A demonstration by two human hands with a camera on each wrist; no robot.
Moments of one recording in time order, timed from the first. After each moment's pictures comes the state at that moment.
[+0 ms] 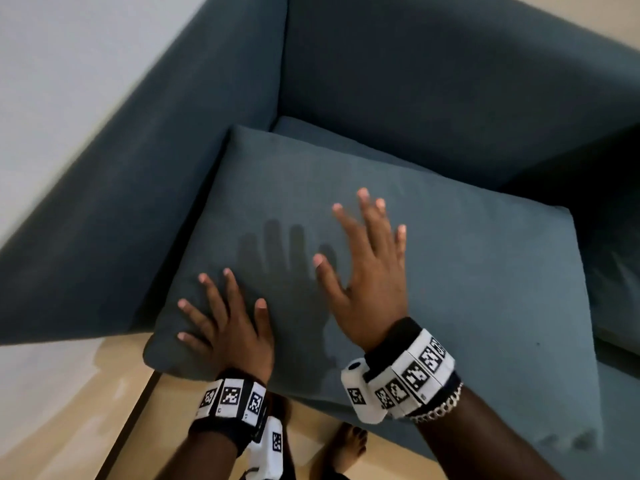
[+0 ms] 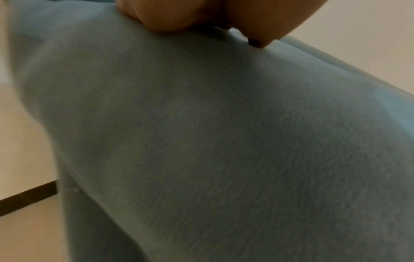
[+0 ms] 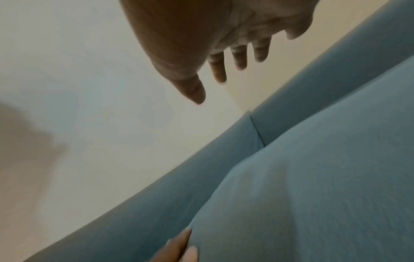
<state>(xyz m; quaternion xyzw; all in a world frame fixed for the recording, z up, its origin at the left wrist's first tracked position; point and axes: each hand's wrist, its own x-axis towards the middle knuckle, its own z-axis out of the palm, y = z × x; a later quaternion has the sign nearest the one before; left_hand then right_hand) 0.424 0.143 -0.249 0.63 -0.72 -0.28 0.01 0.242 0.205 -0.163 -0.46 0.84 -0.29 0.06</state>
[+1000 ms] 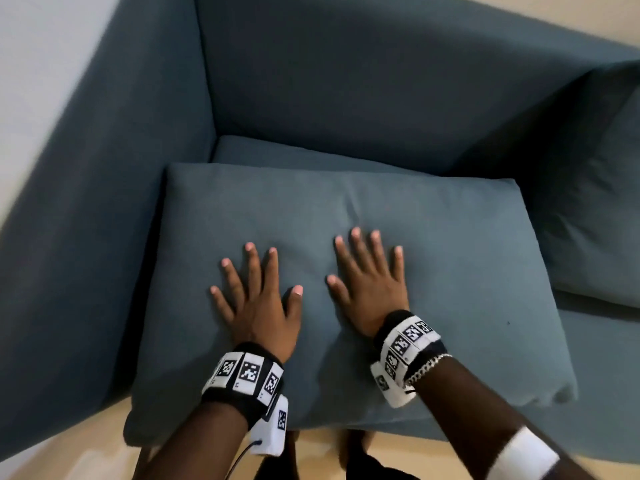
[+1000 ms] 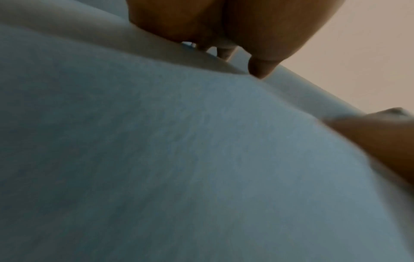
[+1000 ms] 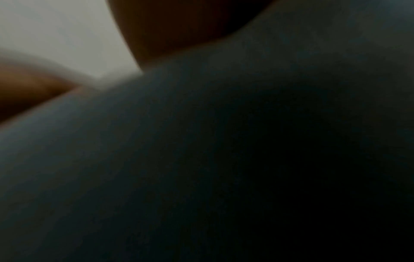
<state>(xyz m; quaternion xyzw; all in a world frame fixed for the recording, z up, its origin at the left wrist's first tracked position) 0.323 0.099 -0.226 0.44 -0.87 -0.24 -0.08 0.181 0.221 -0.189 -0.36 0.92 -0.06 0.16</state>
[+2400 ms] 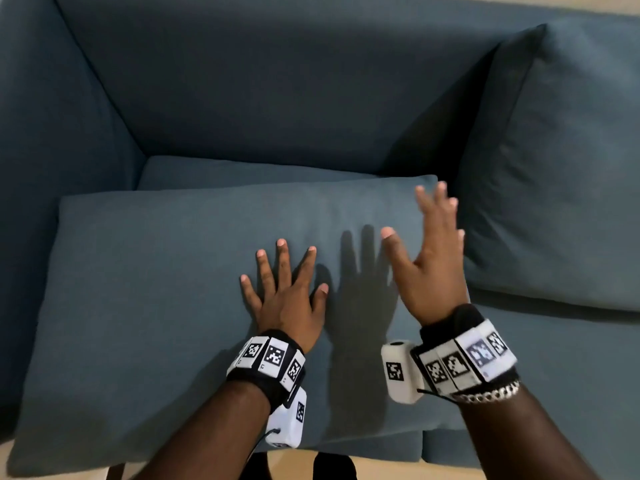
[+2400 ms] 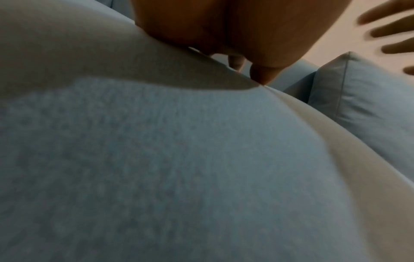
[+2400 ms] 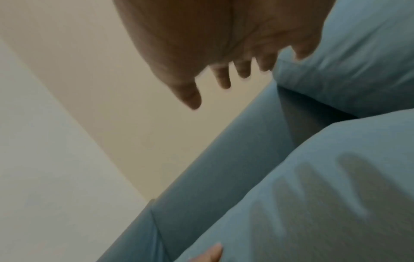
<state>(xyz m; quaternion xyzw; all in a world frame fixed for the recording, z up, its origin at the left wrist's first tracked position) 0.132 0.264 -0.205 0.36 -0.90 -0.20 -0.15 -0.016 0.408 -0.163 -0.21 0.90 -0.37 0.07</state>
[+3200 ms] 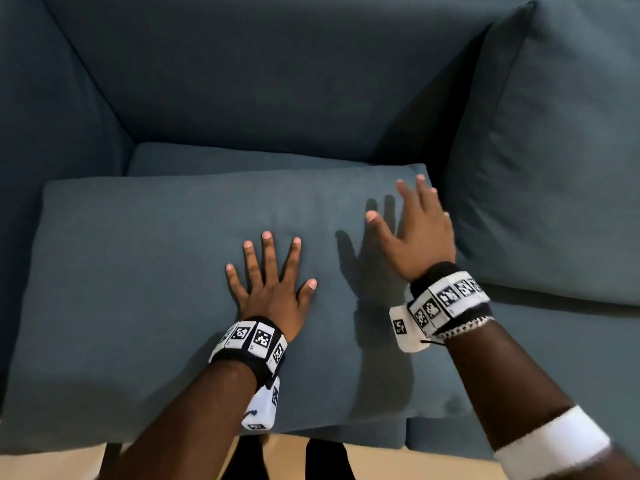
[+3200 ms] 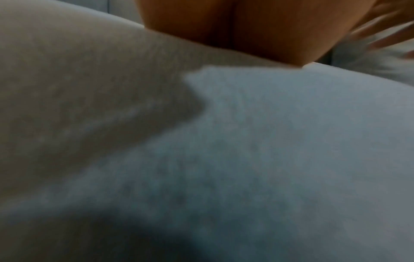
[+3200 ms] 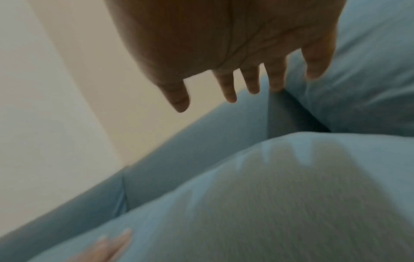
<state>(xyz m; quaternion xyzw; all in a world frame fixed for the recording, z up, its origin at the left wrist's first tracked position) 0.133 0.282 -0.235 0.35 -0.91 -0.13 -0.19 -0.072 0.428 -0.193 -0.24 0.94 -0.21 0.14</state>
